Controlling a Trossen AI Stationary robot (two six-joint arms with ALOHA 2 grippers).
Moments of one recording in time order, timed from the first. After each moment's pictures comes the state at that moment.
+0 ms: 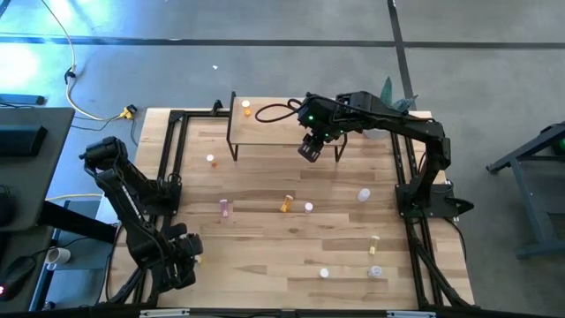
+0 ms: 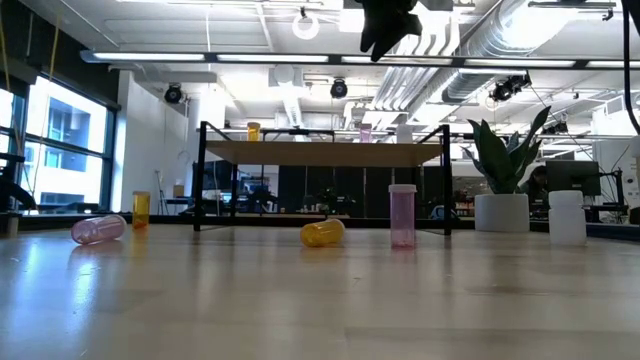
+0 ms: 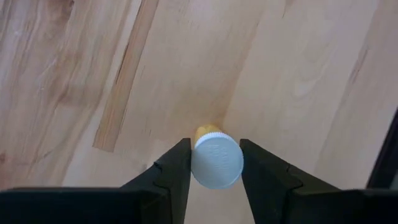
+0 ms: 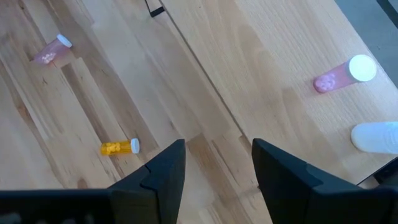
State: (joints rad) left arm -0.98 1.45 0.84 -0.81 -0.27 -1.44; right arm -0.20 1.79 2.06 -1.36 0.17 0.29
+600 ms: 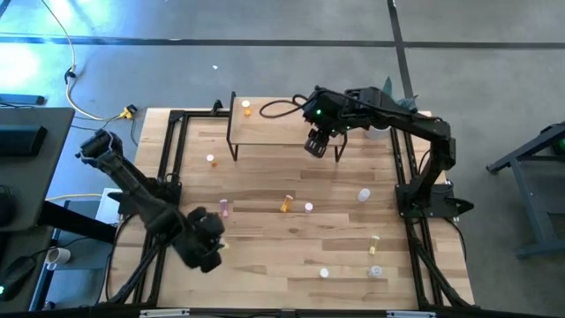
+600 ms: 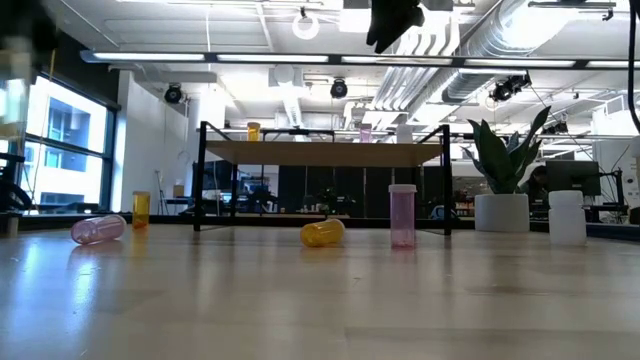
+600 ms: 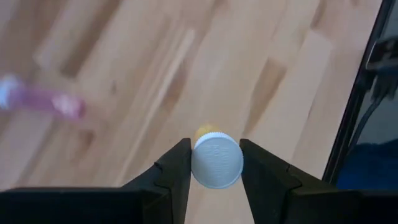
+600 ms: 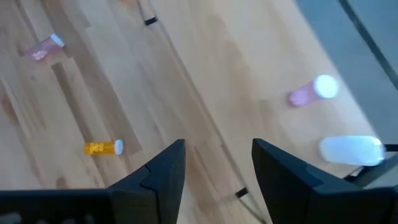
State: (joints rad) left arm -0.64 1.34 0.98 -0.83 -0.33 -1.17; right arm -0.22 1.75 2.06 -1.35 0.20 0.18
